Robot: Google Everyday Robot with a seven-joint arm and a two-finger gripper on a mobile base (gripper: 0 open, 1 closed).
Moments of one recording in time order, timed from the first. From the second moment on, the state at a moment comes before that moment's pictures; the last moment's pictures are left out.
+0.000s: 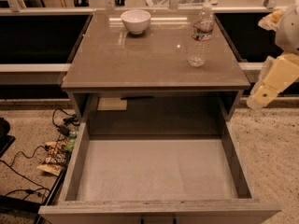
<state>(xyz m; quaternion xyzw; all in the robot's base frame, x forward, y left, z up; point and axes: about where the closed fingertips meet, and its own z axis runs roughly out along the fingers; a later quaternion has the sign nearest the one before) 0.472 -0.220 0.983 -0.58 0.78 -0.03 0.25</state>
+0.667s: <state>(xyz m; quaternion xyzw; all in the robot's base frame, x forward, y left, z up) 0.540 -0.233 0.969 -0.49 0.78 0.03 0.39</state>
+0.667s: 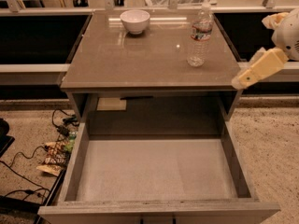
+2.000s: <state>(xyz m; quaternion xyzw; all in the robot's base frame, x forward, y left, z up) 0.662 -0.205 0.958 -0.36 0.69 0.15 0.60</state>
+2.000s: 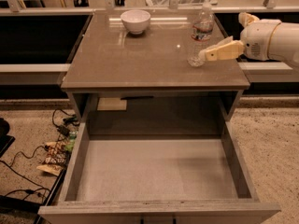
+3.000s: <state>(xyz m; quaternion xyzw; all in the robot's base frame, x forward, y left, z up) 0.730 -0.168 0.927 -0.31 0.70 0.19 0.62</state>
